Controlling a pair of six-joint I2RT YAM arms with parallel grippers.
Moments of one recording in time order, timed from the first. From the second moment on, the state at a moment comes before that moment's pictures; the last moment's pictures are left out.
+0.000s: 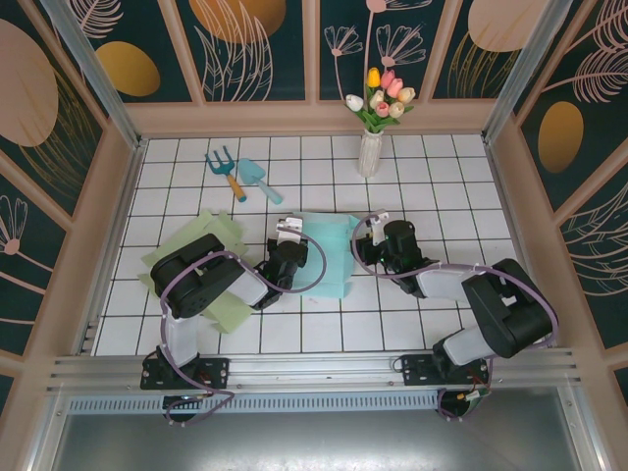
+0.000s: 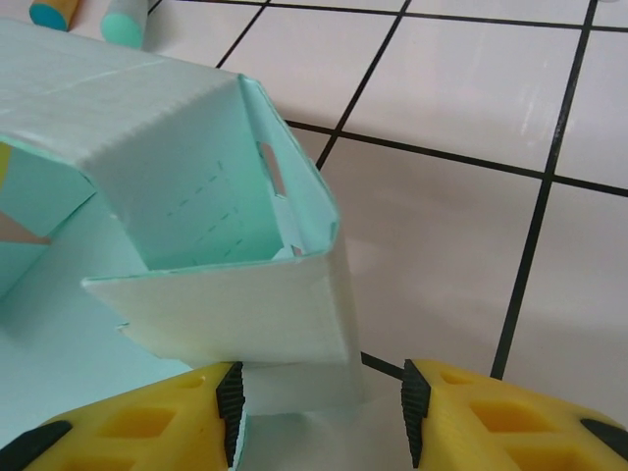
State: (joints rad) left arm -0.86 1.95 0.62 0.99 -0.68 -0.18; right arm 0.50 1.46 0.44 0.46 -0.11 0.15
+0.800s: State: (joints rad) left arm -0.86 1.95 0.62 0.99 -0.69 -0.18; right arm 0.49 1.47 0.46 0.47 -0.19 0.07
